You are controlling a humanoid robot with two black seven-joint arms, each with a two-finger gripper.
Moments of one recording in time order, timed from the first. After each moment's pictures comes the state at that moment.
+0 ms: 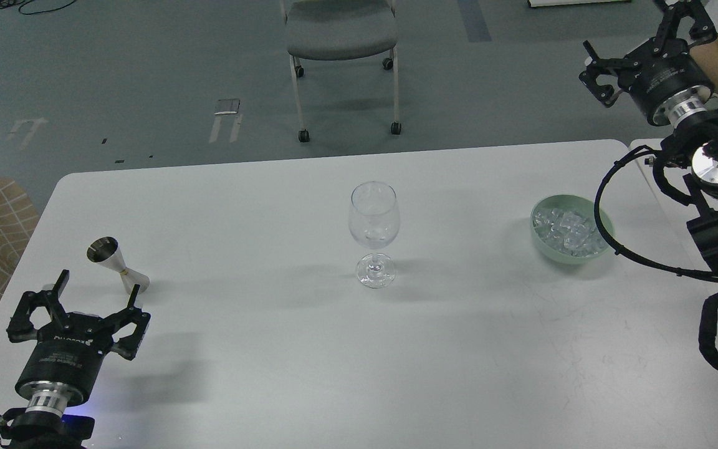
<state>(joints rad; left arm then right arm) 0.40 0.31 -1.54 -1.60 -0.09 -0.19 -0.11 0.84 -0.25 1.40 0.52 -0.23 0.42 -0.06</state>
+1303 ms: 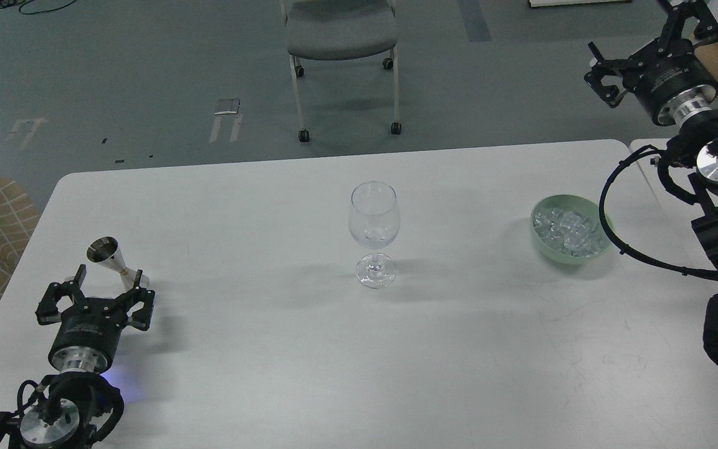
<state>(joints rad) 0.09 0.20 -1.55 -1.19 -0.11 -0.20 -0.07 0.84 -0.27 1.39 0.52 -0.23 0.40 -0.06</state>
